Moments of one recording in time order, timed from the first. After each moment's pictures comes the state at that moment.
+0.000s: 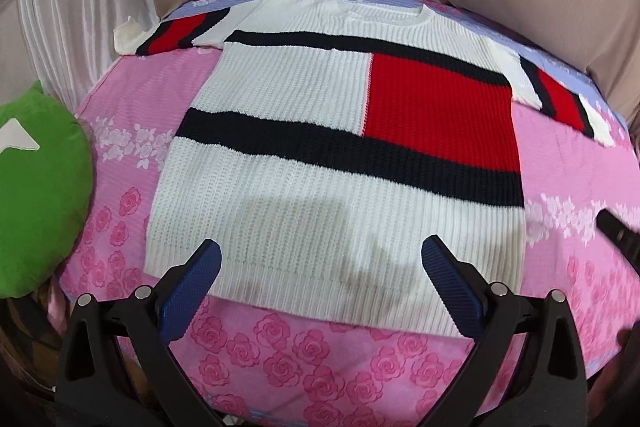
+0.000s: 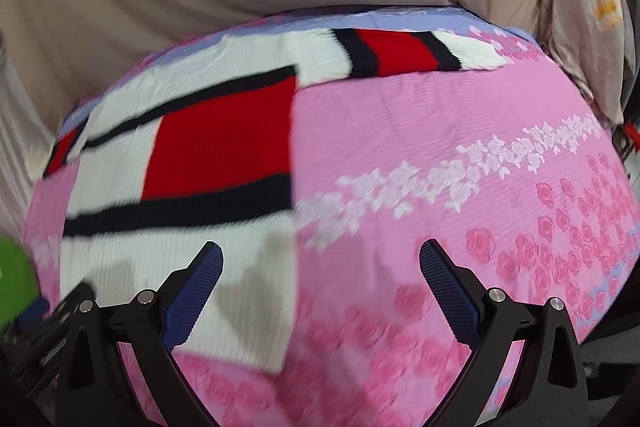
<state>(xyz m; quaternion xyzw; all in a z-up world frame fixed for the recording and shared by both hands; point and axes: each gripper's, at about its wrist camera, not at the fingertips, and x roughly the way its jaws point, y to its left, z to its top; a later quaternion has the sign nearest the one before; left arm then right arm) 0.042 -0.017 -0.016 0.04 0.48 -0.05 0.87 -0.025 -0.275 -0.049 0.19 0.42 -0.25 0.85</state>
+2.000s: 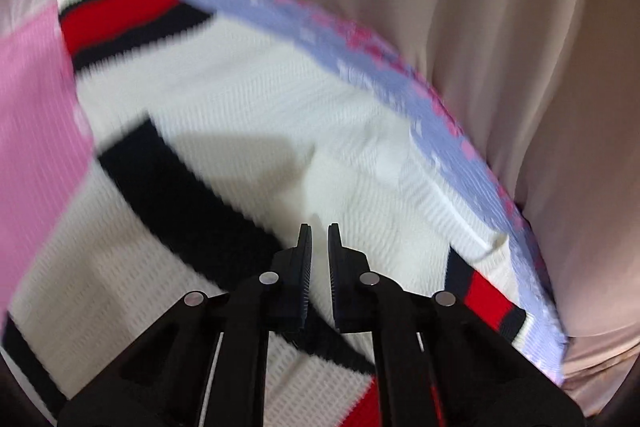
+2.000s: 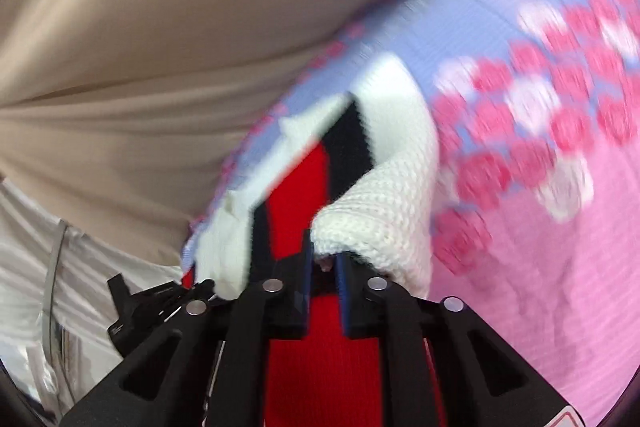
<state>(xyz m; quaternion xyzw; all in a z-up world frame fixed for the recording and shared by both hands) 0.373 -0.010 -0.069 -0.24 0.46 0.01 0.85 0.218 -0.404 -0.104 0.44 0.31 -0.01 0.84</state>
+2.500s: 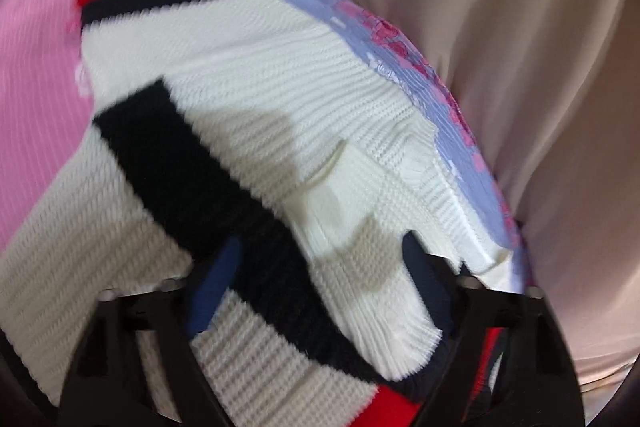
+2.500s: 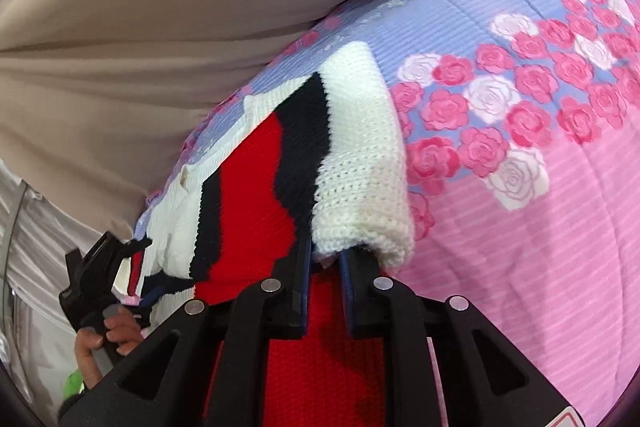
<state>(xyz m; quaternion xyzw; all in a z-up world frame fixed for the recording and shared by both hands) 0.384 0.002 -0.091 -0.30 0.47 0.02 0.83 0.208 -0.394 -0.119 0.37 0.36 -0.06 0.85</state>
